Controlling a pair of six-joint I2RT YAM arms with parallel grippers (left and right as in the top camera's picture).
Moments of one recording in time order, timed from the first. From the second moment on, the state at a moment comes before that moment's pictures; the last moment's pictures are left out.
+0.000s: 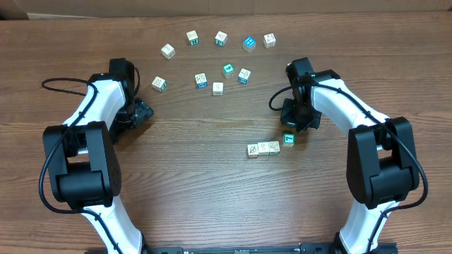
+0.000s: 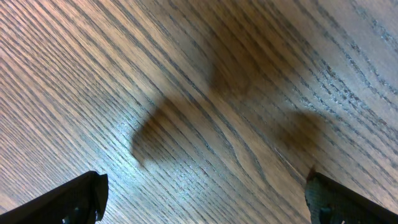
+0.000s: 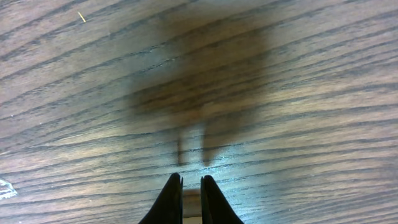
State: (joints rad) left arm 0.08 2.03 1.39 -0.93 -0.23 -0.74; right arm 0.24 2.00 1.37 -0.91 0.01 0.49
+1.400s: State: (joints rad) left arm 0.08 2.03 1.39 -0.93 -0.23 -0.74; right arm 0.24 2.00 1.37 -0.91 0.01 0.50
